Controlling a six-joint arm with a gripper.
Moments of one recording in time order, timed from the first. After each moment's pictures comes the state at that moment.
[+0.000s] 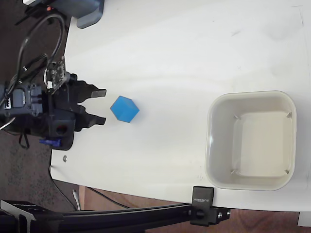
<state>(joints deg) 7.2 136.1 132.4 70.2 -12.4 -24.3</state>
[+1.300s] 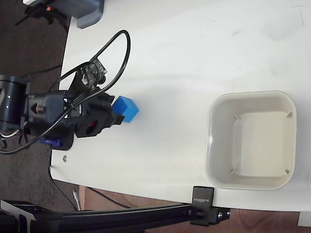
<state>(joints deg) 6.5 113.6 125.9 76.5 -12.2 -42.8</state>
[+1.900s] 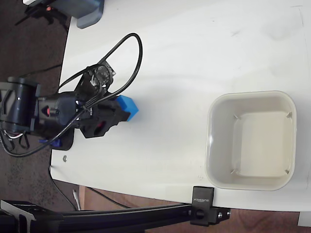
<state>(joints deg) 6.5 109.4 126.4 73.5 -13.2 -42.6</state>
